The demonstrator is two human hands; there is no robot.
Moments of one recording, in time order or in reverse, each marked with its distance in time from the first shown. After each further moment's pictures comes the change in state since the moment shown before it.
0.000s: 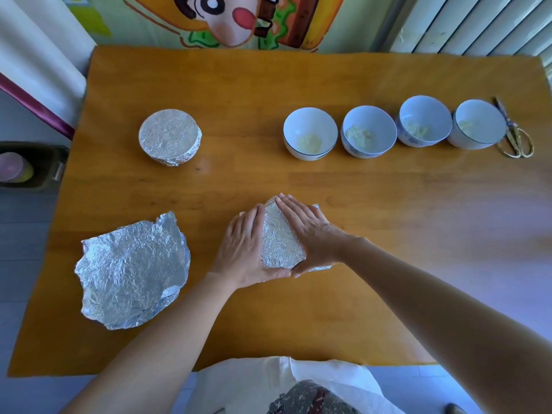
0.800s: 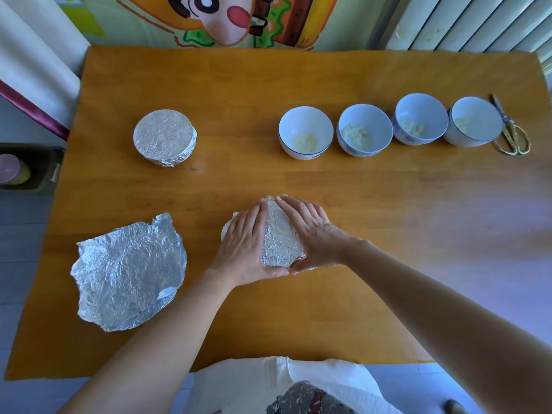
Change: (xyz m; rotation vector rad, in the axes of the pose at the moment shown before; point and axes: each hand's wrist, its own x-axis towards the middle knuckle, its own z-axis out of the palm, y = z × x) left_hand 0.006 0.005 -0.009 -0.061 -0.046 0.053; right_hand -0.009 0.004 0.000 0.039 0.143 -0.005
